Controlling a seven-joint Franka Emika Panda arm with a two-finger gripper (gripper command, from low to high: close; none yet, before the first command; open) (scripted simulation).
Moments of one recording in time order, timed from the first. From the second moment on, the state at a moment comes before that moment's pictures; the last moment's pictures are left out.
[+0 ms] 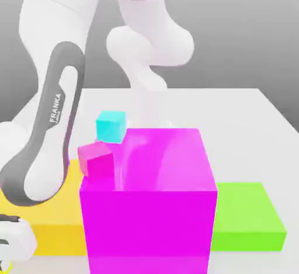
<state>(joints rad) -0.22 0.63 -0.32 -2.05 0.38 2.63 0.12</state>
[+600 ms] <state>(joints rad) -0.06 0.05 -0.43 -2.05 0.07 2.27 0.38</state>
